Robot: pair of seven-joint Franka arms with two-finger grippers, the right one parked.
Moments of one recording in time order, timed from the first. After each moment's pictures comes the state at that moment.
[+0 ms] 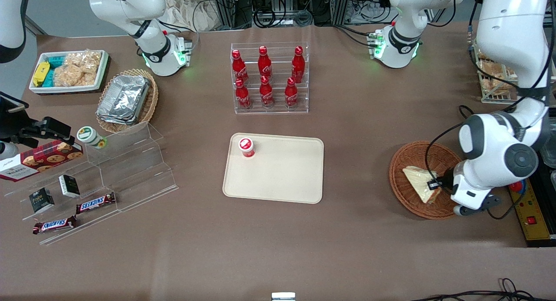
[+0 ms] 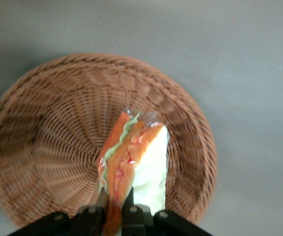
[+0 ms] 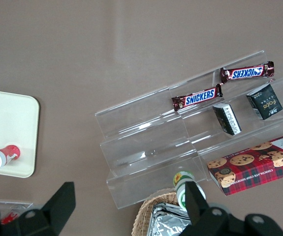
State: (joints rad) arm 0.01 0.45 -0.02 -1.69 -0.01 2.06 -0.30
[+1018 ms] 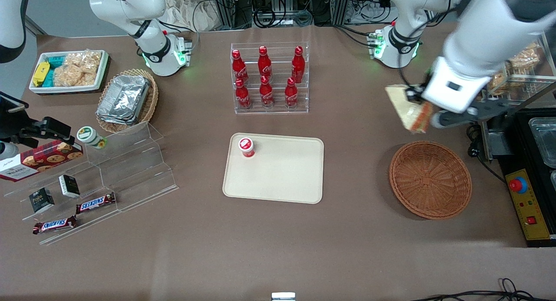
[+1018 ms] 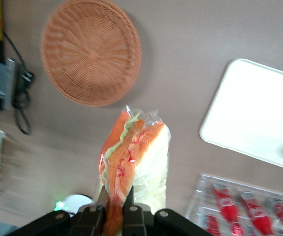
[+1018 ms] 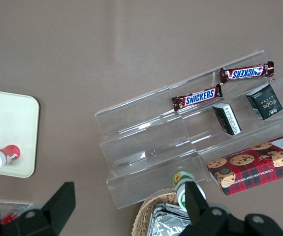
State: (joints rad) arm -0.37 0.18 -0.07 -1.28 0.05 1.30 -0.66
